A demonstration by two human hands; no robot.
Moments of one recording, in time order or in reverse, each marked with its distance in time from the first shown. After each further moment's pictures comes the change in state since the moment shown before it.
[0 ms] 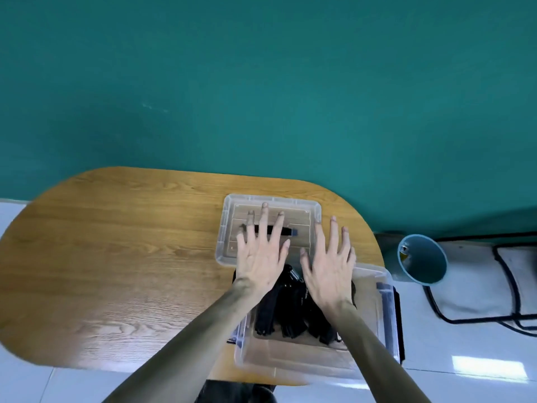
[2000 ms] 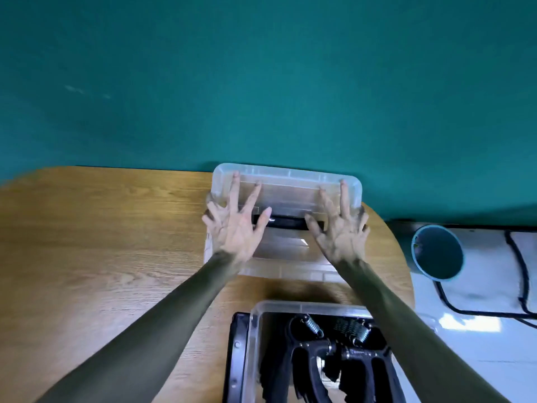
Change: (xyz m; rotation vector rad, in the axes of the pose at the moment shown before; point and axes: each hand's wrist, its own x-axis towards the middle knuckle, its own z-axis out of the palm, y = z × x) left_hand 0.149 -0.077 0.056 -0.081 -0.059 -0.162; right_hand 0.168 0.001 0.051 0.282 -0.156 0.018
